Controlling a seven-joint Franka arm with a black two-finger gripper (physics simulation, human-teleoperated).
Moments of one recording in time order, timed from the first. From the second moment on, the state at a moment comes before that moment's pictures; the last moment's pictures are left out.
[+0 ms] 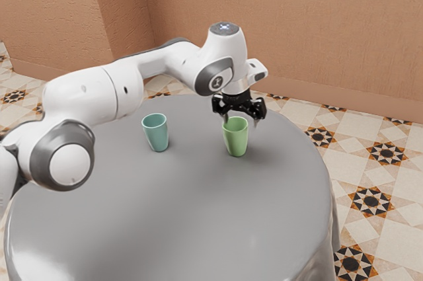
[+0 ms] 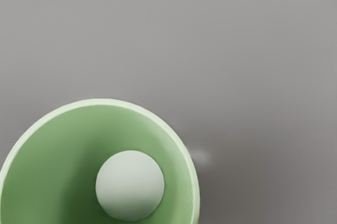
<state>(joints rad) -0.04 0.93 -0.32 -0.93 0.38 2.02 -0.51</state>
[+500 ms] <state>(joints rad) -0.05 0.99 -0.32 -0.90 0.41 2.06 -0.46</state>
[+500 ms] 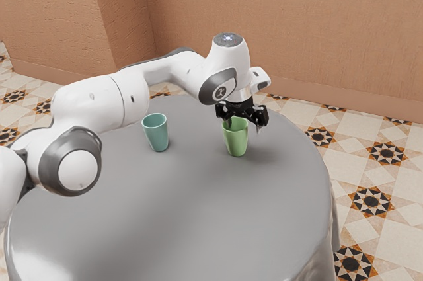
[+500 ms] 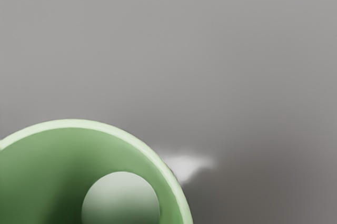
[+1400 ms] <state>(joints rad) -0.05 1.01 -0.34 -0.91 0.42 2.06 -0.44</state>
